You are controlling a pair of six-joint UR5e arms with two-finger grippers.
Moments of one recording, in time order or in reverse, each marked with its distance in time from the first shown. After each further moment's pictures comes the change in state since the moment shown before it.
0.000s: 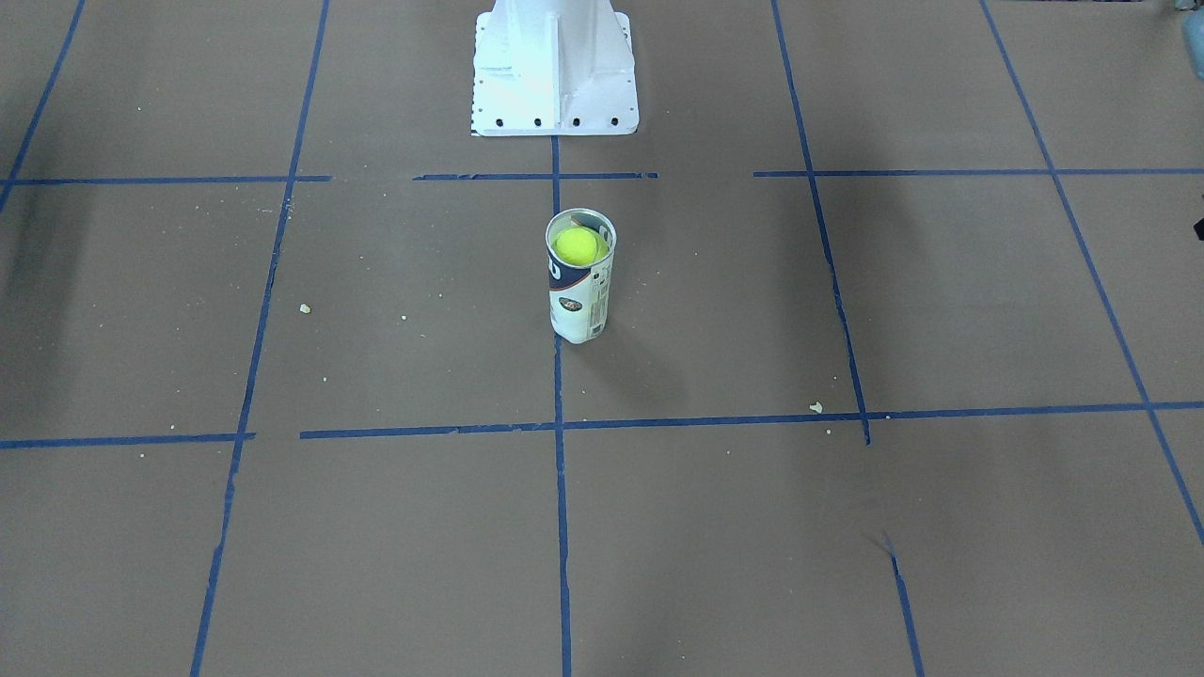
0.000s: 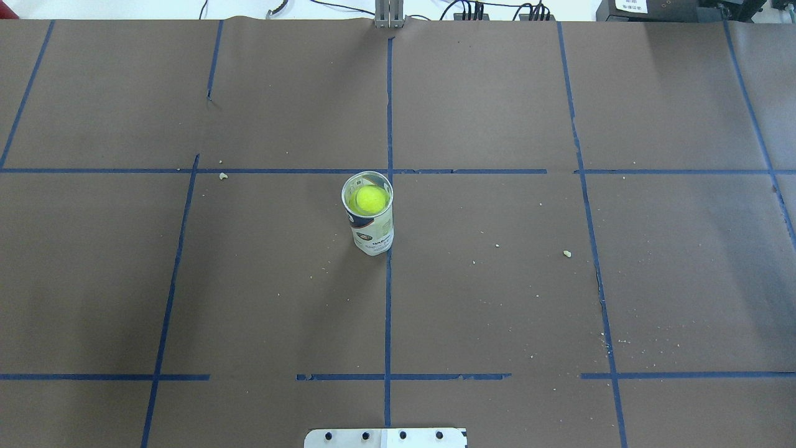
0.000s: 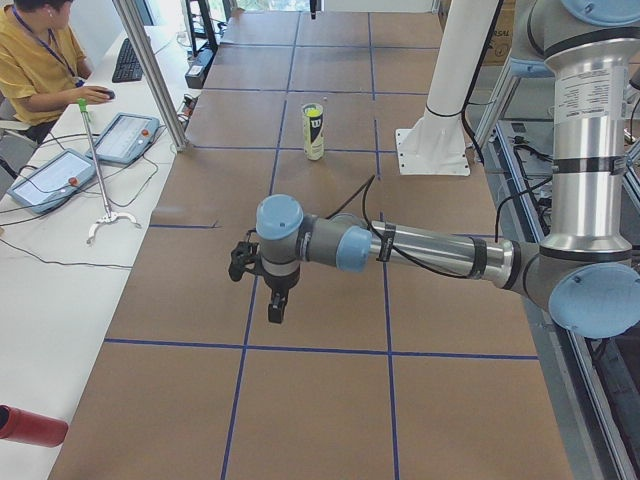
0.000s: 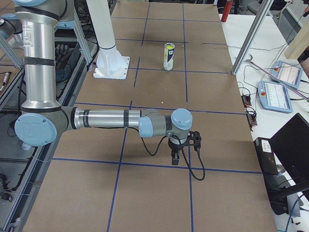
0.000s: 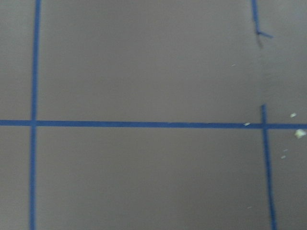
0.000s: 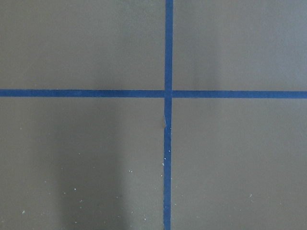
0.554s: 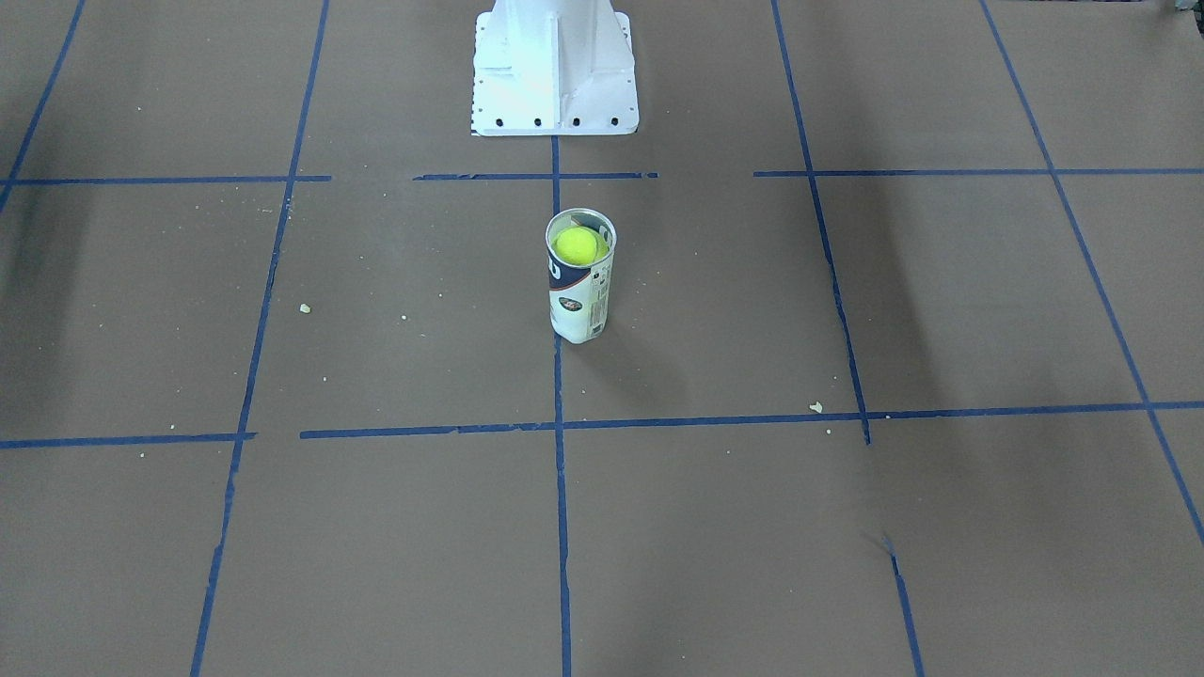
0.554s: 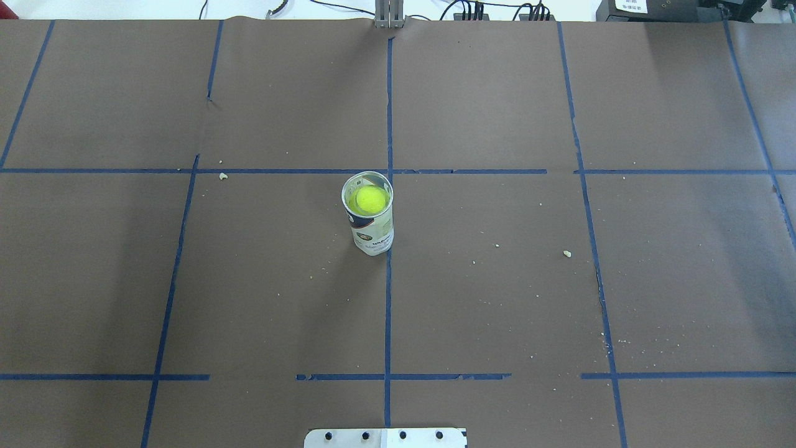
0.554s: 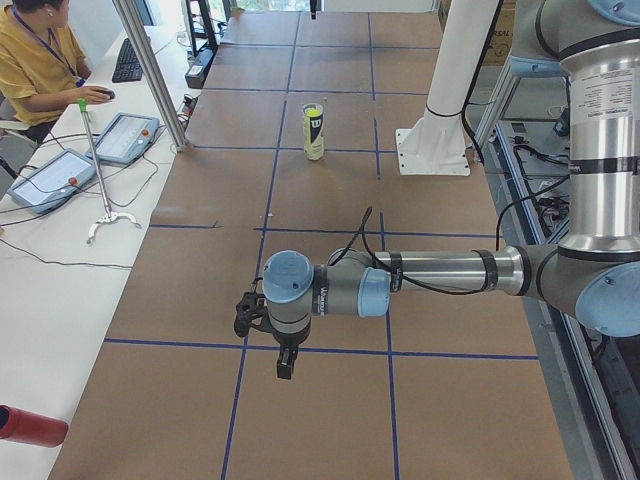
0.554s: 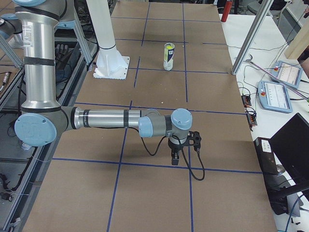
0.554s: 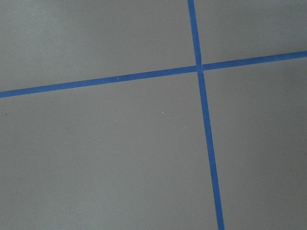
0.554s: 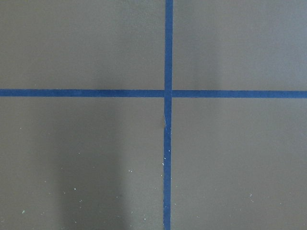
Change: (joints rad) left arm -0.084 0.008 0.085 0.017 -0.016 0.119; right arm 0.000 0.000 0.000 0.000 0.000 0.000
